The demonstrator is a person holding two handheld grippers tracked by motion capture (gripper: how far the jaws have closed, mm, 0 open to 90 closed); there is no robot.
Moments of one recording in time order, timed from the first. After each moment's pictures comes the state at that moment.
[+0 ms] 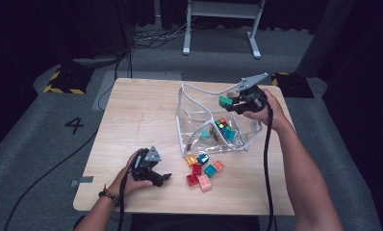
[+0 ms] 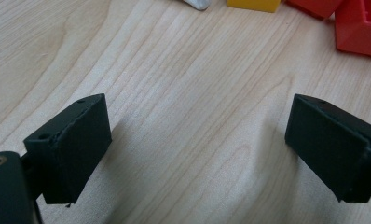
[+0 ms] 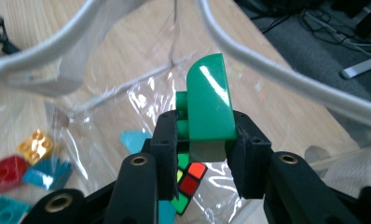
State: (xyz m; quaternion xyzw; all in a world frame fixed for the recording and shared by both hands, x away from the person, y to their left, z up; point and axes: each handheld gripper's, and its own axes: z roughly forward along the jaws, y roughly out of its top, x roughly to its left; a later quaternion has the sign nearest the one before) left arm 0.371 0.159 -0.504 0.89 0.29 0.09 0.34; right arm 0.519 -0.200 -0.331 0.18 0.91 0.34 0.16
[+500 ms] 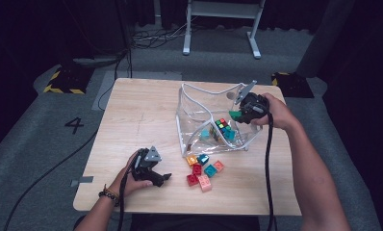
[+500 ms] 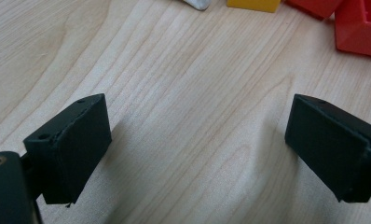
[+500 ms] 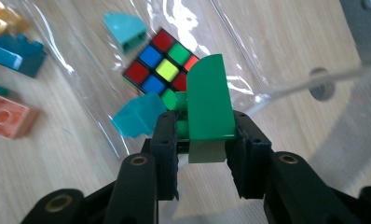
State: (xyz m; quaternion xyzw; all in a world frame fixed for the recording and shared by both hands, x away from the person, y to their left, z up) left arm 0.371 0.158 -0.504 0.89 0.29 0.09 0.35; right arm 0.519 -0.208 -0.347 0.14 0.96 0.17 0.16
